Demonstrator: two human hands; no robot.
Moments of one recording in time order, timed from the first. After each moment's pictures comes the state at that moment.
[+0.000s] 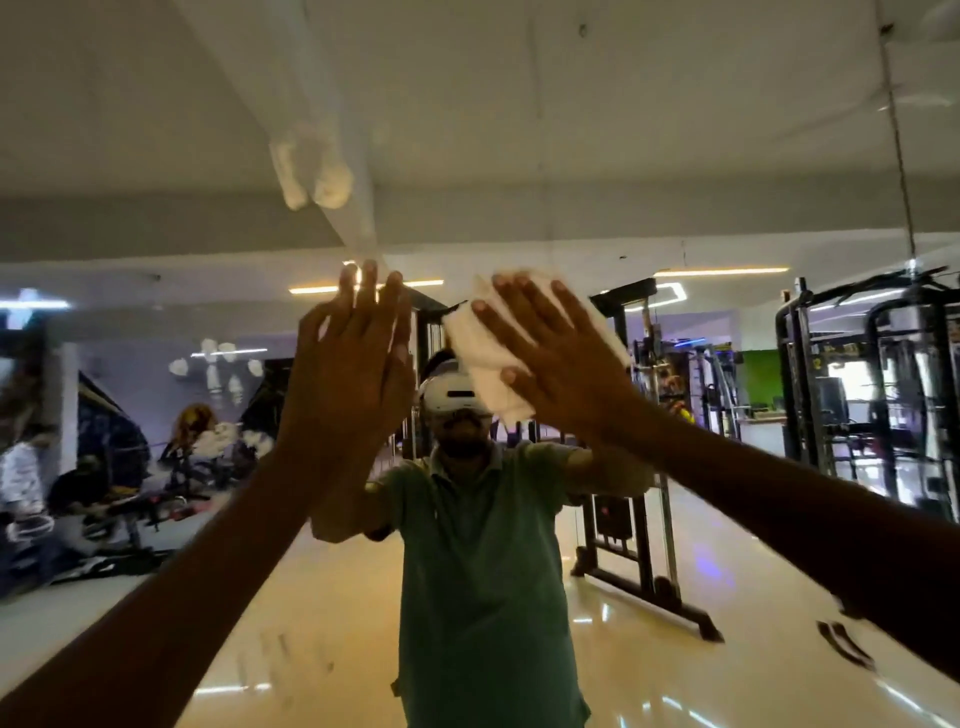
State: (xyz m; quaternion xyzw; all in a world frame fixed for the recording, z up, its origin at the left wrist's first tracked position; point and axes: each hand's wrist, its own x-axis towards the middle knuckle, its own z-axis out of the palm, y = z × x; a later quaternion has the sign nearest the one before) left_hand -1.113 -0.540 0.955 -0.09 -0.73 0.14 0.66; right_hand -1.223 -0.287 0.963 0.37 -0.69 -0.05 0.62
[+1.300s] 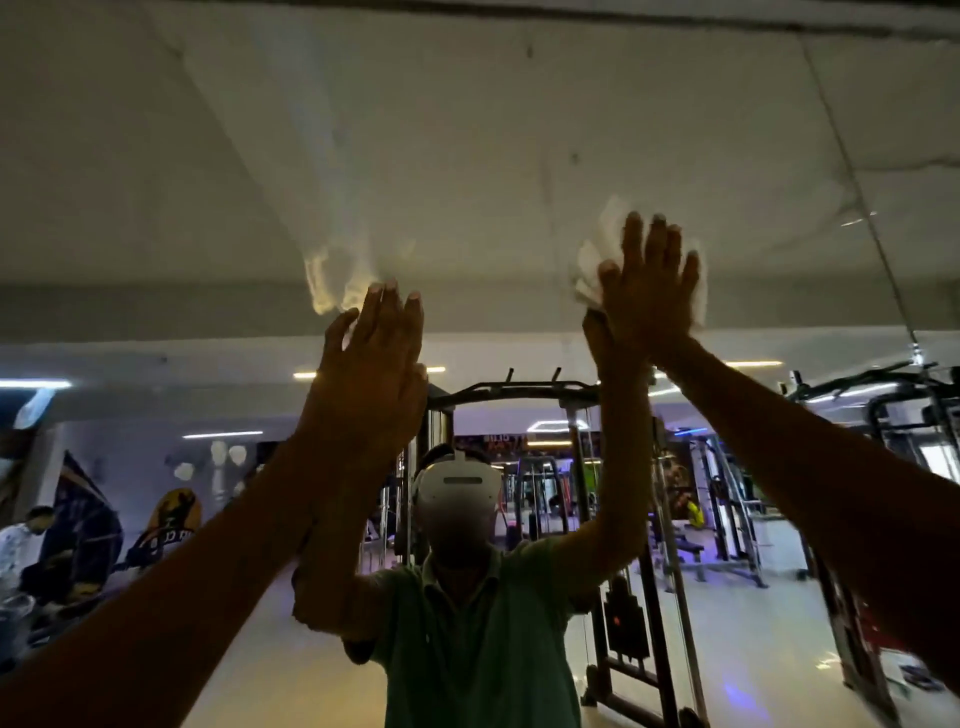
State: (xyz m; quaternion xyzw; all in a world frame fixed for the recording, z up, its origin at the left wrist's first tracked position) left_hand -1.138 -0.555 1.043 -0.03 -0.73 0.22 0.65; right_hand -1.228 -0.248 1.127 0.08 -0.73 0.22 0.65
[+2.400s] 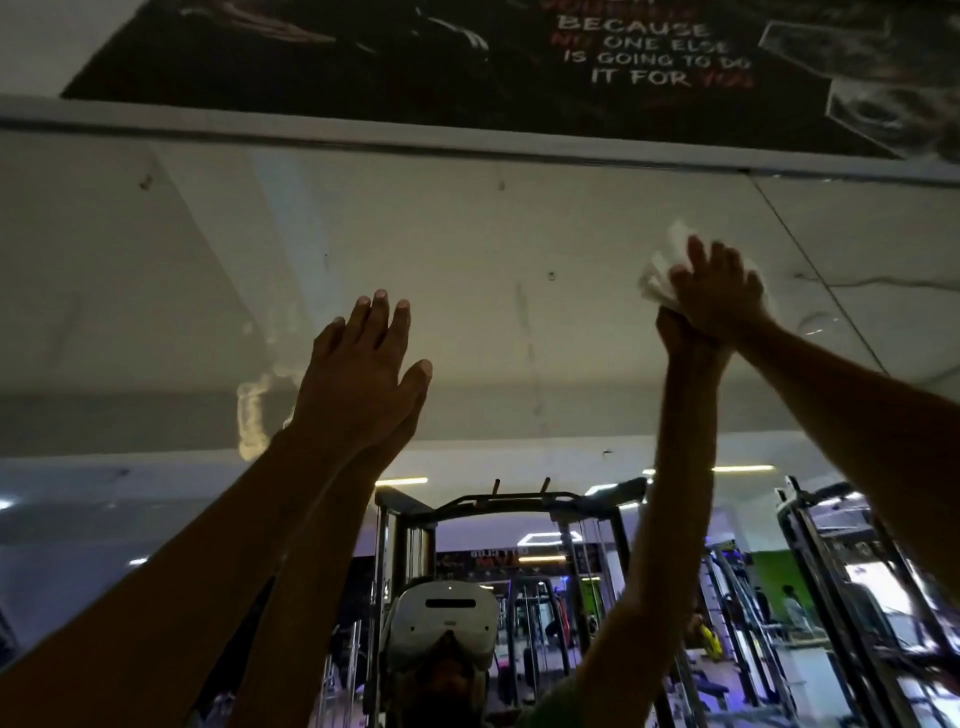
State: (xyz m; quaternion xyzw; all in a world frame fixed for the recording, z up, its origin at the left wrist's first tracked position) left_hand -1.167 -0.523 1.198 -0.03 -0.73 0.14 0.67; right_hand -1.281 -0.116 1.298 0.05 -0.71 0.22 0.66
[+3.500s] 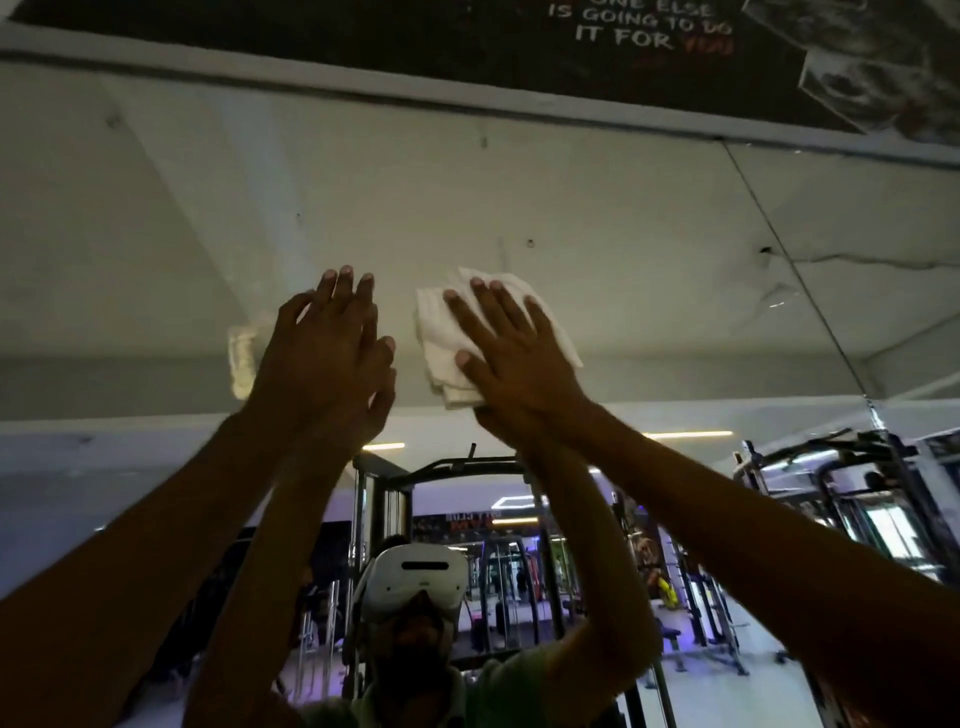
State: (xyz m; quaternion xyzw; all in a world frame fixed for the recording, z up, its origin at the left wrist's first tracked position) left_hand -1.137 -0.538 1.148 -0.10 -0.70 0.19 0.68; right_hand -1.224 -0.310 1.148 0.30 -0.68 0.02 0.67
